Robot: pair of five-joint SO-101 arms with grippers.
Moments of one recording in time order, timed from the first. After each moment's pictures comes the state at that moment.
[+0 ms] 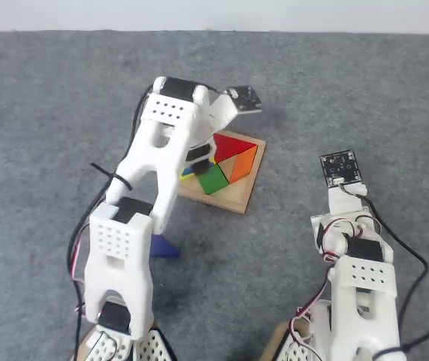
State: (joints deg) left arm 10.1 37.6 -31.9 98.3 -46.1; right arm 5.2 -51.0 75.4 41.7 18.9
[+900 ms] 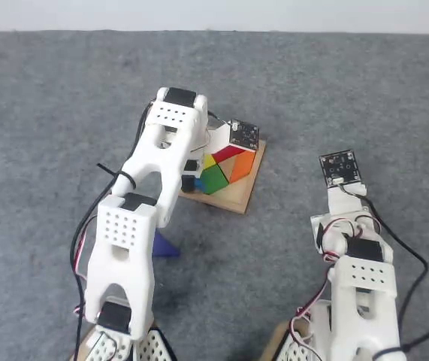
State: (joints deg) left arm 9.1 45.7 -31.9 98.3 -72.0; right arm 5.1 -51.0 75.4 41.7 18.9
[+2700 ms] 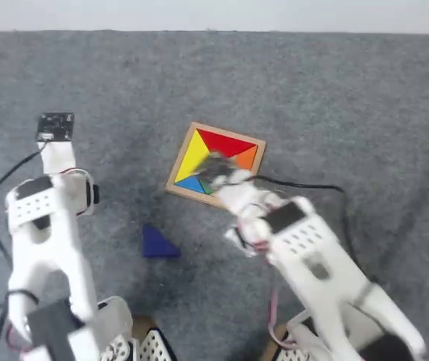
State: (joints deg) left arm -30.2 -15.9 45.8 53.1 -13.1; right arm -37.6 -27.8 47.7 59.8 19.2
